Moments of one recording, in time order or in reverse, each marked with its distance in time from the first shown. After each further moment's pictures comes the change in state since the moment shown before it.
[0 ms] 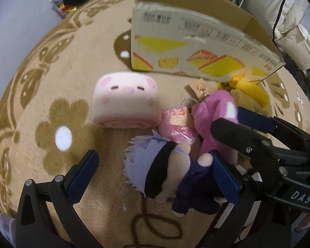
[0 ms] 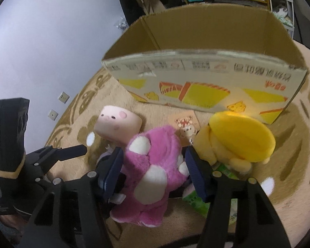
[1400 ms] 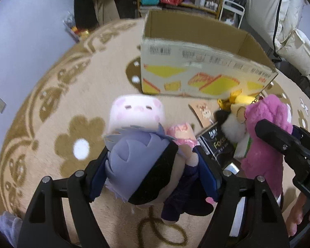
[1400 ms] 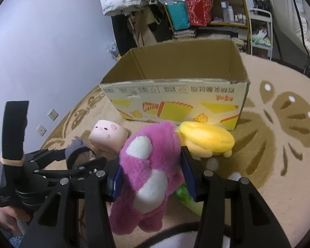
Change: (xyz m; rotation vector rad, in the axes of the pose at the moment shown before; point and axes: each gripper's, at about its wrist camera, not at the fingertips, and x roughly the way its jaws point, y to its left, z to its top) left arm -0.024 -0.009 -0.014 0.012 -0.150 0.080; right arm -0.064 -0.002 -0.025 -0.016 -0.222 -0.123
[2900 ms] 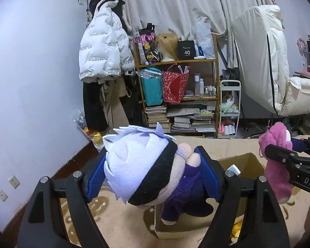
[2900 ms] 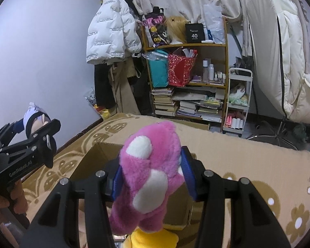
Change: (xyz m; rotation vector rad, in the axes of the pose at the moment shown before) left arm -0.087 -0.020 0.155 0.137 -0.683 0.123; right arm -0.037 -0.021 0.144 -0.087 -0.327 -0.202
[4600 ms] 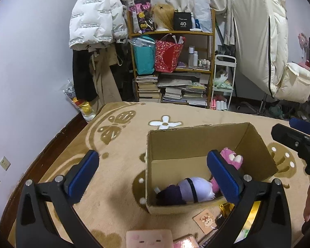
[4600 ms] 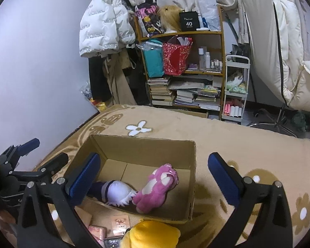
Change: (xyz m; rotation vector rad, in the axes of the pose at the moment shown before) left arm 0.031 -0.002 -0.045 -0.043 0.208 -0.084; right arm 0.008 -0.008 -0.010 0.058 0.080 -0.013
